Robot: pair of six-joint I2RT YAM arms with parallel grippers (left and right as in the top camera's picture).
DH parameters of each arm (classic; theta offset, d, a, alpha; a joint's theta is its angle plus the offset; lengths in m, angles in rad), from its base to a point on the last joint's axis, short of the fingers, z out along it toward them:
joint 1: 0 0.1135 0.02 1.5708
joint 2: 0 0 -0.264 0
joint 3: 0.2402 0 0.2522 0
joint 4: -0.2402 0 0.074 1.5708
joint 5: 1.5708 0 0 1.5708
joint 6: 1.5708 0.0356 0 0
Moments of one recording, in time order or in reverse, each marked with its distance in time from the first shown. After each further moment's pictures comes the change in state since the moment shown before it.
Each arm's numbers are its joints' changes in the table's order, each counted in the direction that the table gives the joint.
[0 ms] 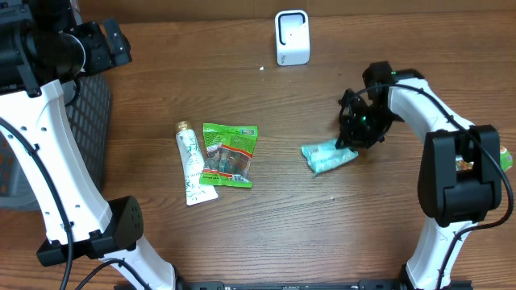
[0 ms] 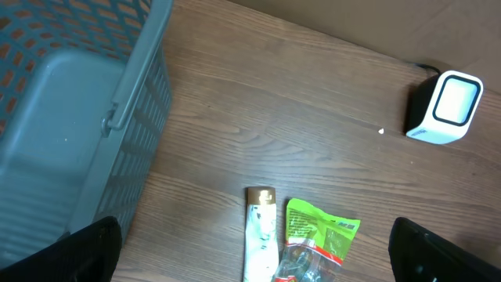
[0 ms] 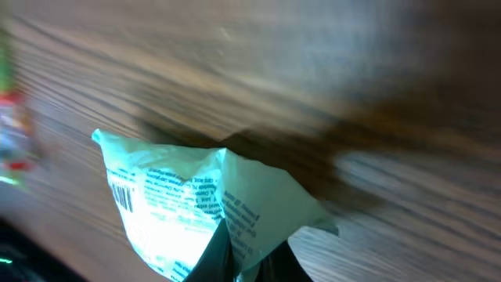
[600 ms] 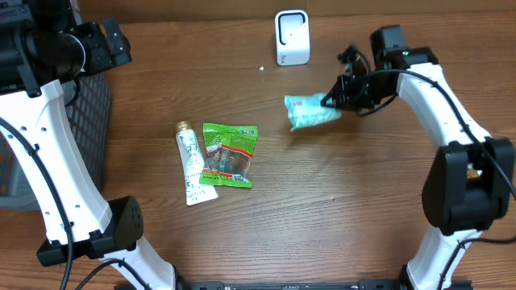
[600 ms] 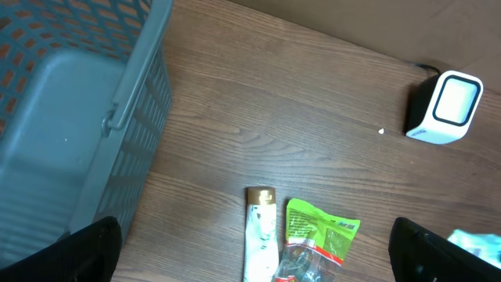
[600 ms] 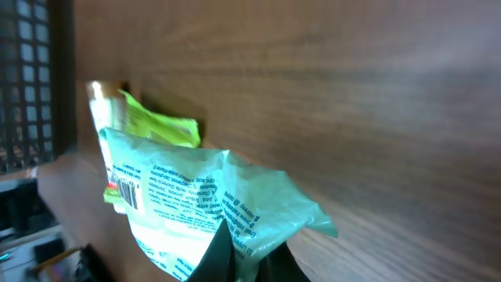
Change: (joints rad) left arm 0.000 0.000 0.000 0.000 0.000 0.000; right arm 0.000 0.071 0.164 0.129 -0.208 0.113
